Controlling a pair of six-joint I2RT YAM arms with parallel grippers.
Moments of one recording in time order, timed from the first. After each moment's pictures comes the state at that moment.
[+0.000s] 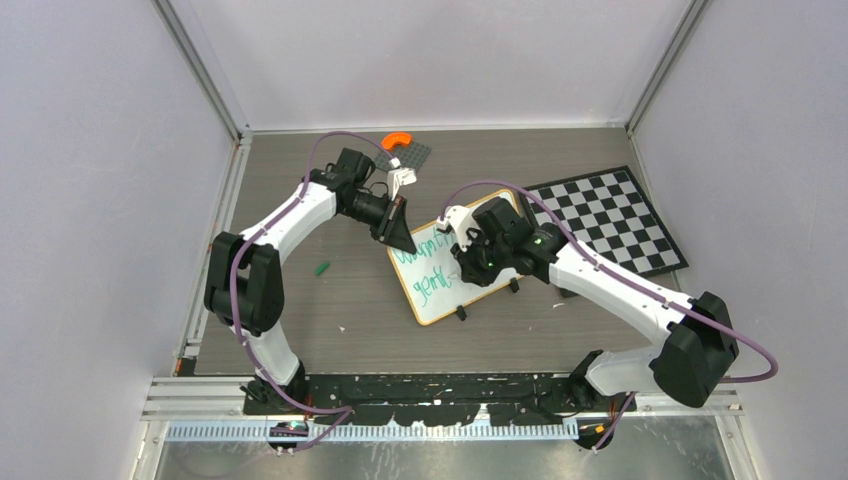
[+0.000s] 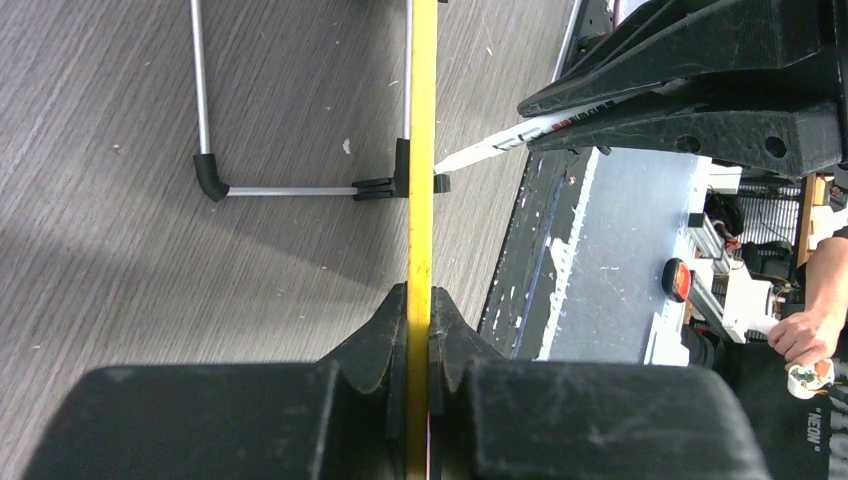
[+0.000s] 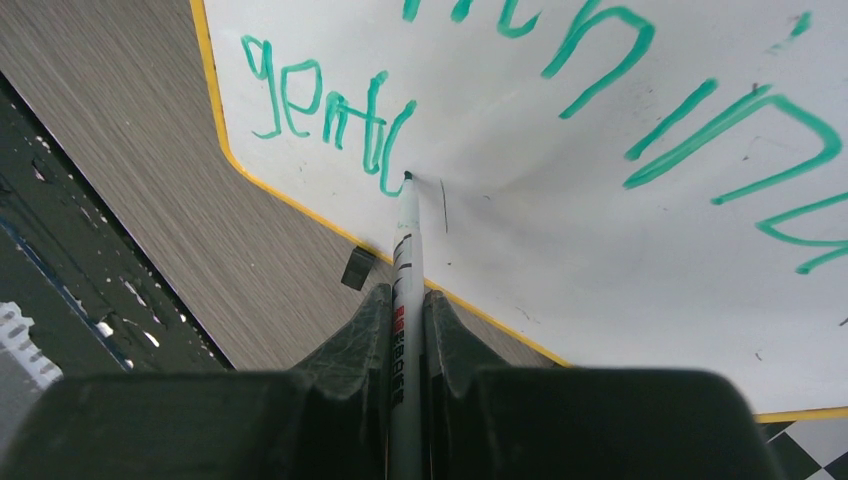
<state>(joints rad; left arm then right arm) -0.37 1.75 1.37 -0.77 1.01 0.21 0.74 1.32 1.04 -0.63 -0.18 -0.16</state>
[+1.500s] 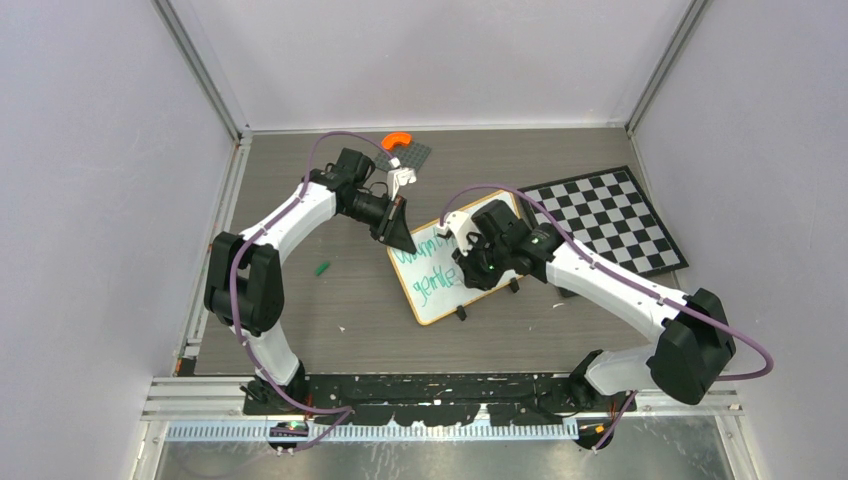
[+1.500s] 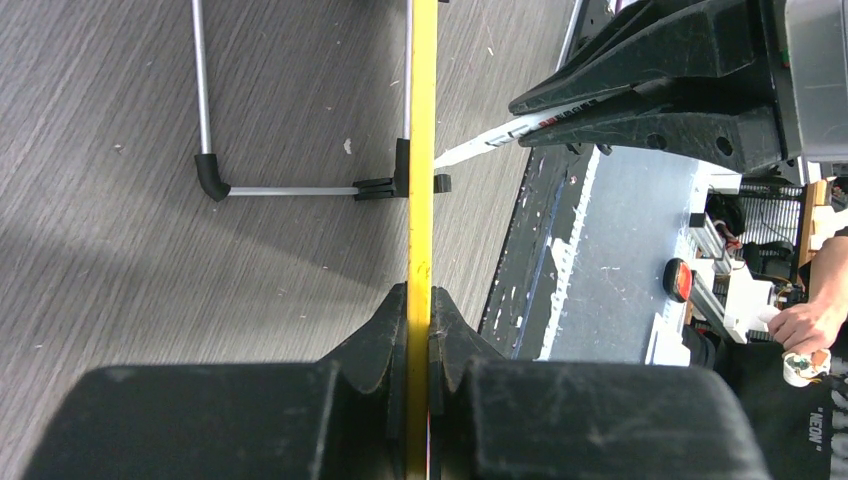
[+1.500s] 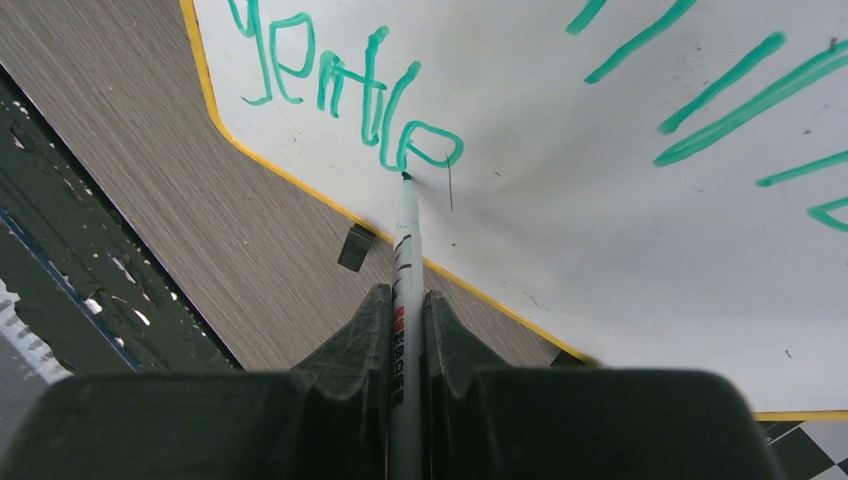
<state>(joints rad) -0.37 1.75 1.37 -0.77 1.00 0.21 0.73 1.34 1.03 -0.66 -0.20 -0.18</state>
